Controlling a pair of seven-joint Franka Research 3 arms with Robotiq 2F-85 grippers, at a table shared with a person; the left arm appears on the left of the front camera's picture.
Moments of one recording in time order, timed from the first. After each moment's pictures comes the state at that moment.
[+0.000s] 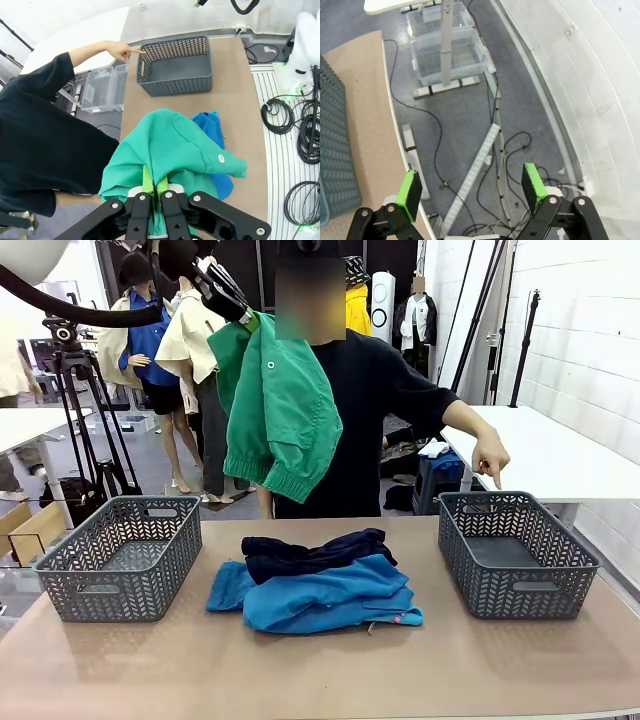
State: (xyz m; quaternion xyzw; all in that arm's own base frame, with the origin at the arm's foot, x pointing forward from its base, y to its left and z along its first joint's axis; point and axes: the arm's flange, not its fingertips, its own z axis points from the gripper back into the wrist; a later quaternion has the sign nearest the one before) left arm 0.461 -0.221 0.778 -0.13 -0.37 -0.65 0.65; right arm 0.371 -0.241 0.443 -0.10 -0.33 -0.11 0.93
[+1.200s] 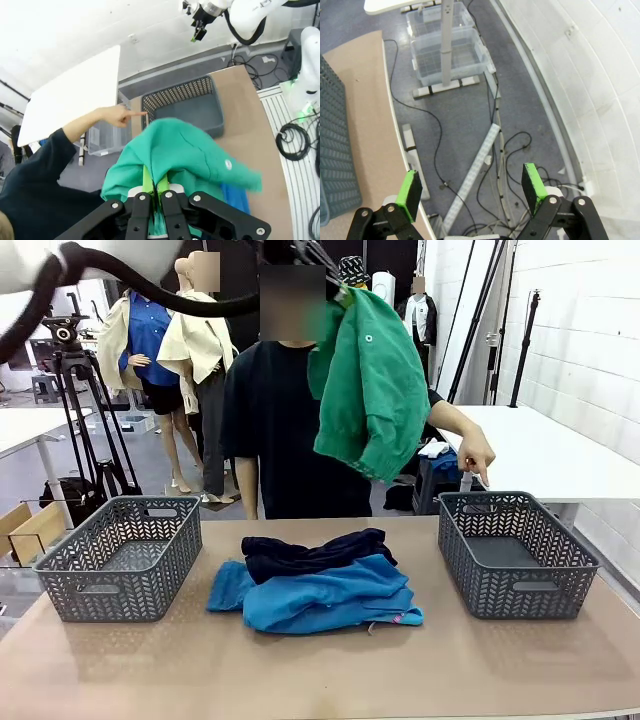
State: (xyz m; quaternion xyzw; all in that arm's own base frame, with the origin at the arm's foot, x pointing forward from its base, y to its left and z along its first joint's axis) left arm 0.488 -0.380 0.785 -0.16 -0.40 -0.70 0.57; right arm 0.371 -0.241 0.443 -0.10 -0.33 -0.11 0.93
